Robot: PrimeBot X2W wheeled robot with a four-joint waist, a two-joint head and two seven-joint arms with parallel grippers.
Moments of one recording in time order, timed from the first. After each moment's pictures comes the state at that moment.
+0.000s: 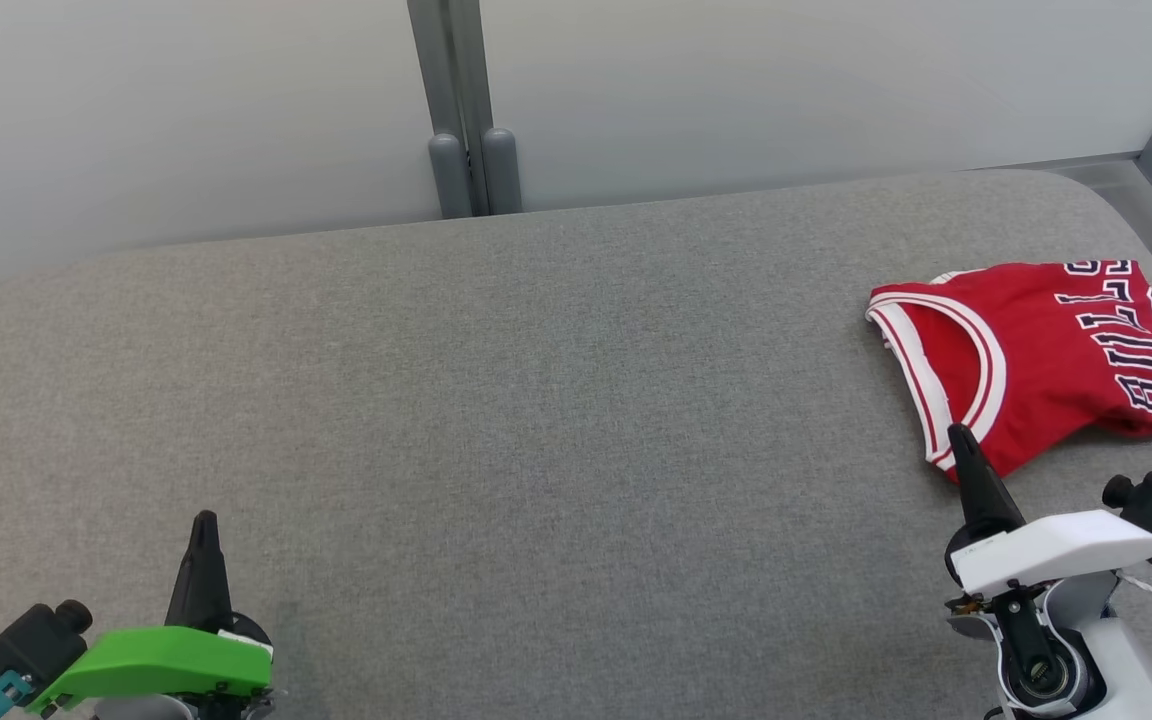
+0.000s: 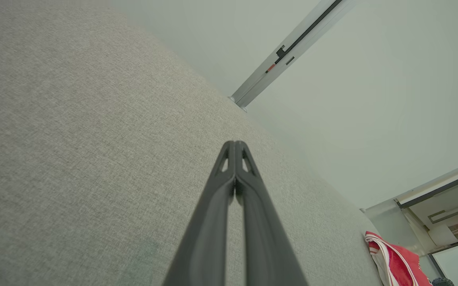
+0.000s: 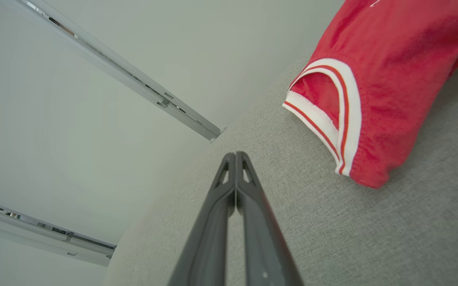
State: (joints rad) left arm -0.04 0.06 0.06 0.28 -0.84 -0.11 -0.08; right arm -0.15 -0.14 0.05 0.32 0.97 0.13 -0.09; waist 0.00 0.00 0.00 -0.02
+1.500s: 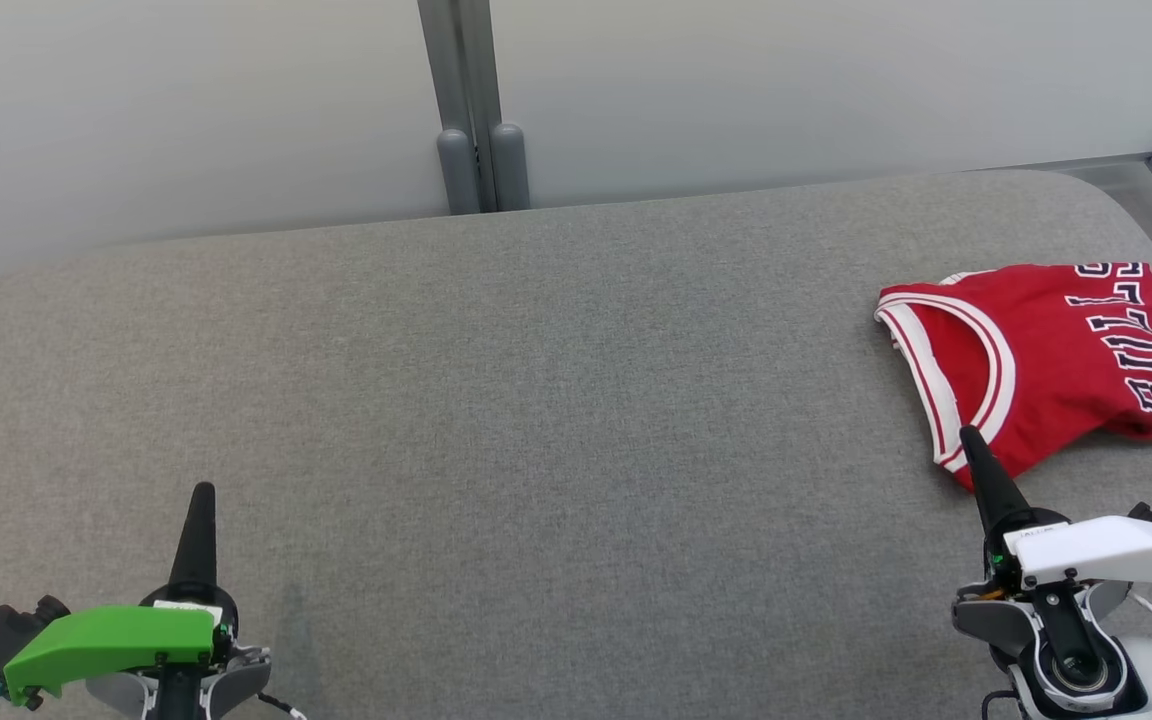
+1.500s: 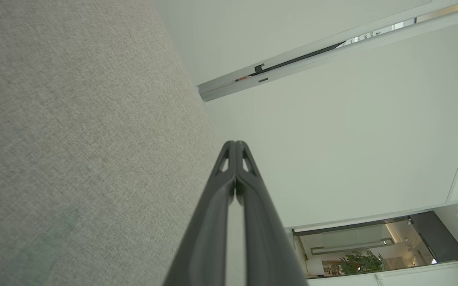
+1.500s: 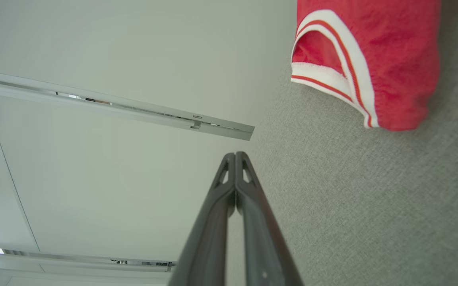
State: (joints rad) left arm -0.08 0.05 0.09 0.26 -1.31 -0.12 0.04; right arm -0.13 -0.08 -0.05 0.27 1.36 0.13 0.04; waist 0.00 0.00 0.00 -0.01
